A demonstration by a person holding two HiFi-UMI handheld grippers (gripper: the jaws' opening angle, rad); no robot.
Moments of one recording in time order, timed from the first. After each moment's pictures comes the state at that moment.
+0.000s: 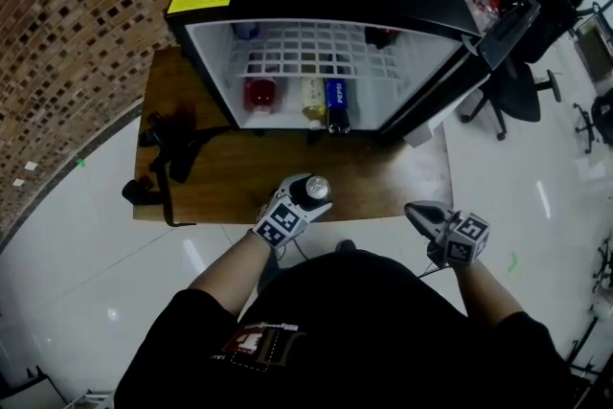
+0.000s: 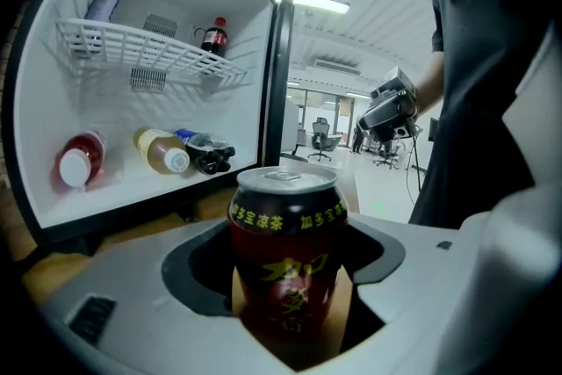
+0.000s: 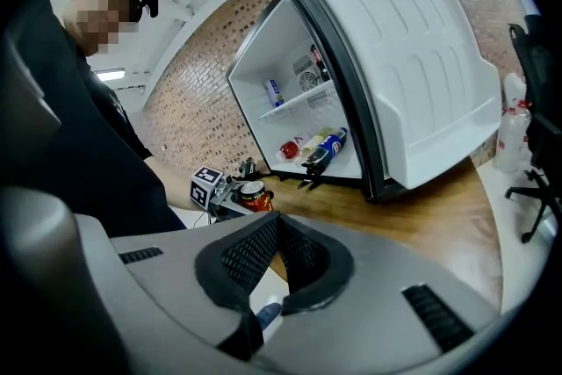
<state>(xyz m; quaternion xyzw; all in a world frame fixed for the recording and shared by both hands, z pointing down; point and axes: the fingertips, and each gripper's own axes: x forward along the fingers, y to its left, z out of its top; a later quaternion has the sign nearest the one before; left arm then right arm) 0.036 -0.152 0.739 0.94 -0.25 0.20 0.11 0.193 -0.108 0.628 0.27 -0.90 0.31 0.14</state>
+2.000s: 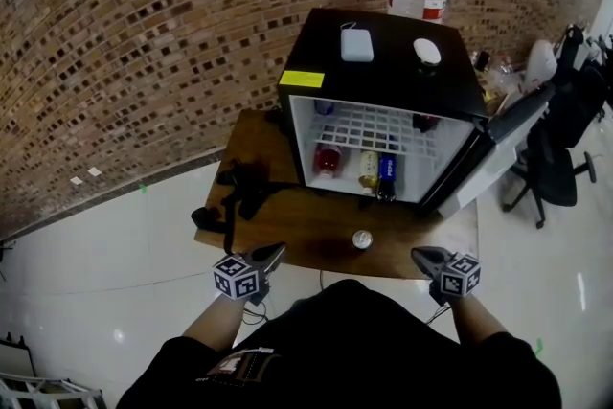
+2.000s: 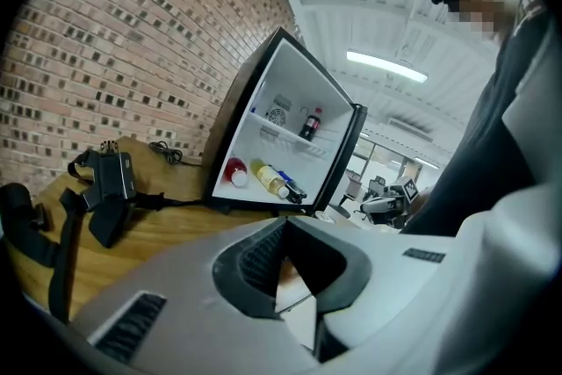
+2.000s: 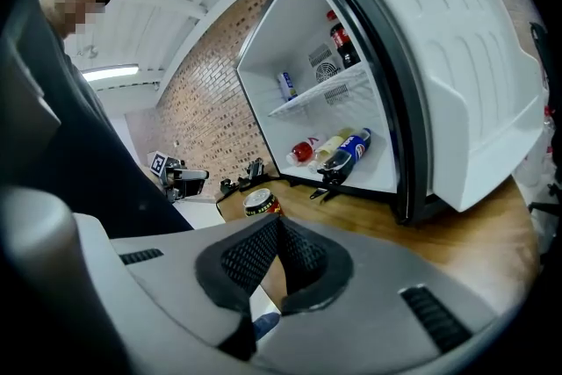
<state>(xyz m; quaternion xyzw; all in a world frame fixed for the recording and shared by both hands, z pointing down) -0.182 -0.069 0.623 0.86 -0.44 0.03 0.26 0.145 -0.126 0.638 0.23 -0.93 0.25 0.15</state>
